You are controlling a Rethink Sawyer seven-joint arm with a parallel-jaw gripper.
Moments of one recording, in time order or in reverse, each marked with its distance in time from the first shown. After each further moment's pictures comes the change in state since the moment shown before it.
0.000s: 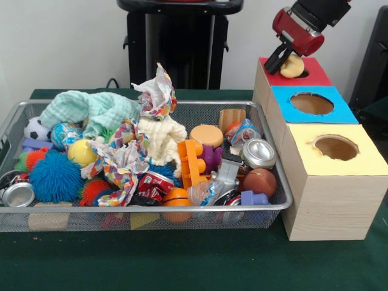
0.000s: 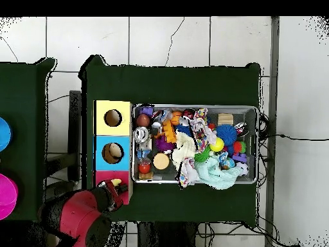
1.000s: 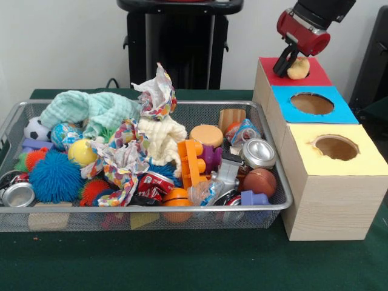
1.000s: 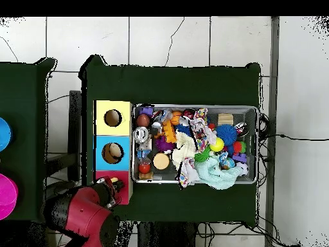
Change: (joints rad) arm -0.098 -0.133 0.115 0.041 0.000 -0.064 0.000
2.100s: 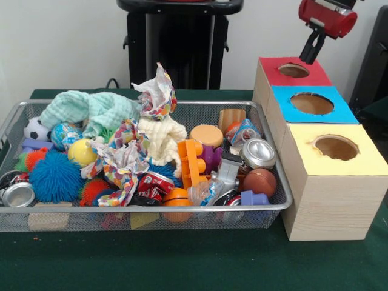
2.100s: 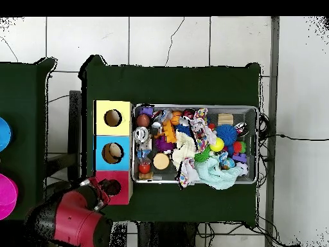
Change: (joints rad) arm -0.019 -0.159 0.059 0.008 -0.097 -0.015 0.000
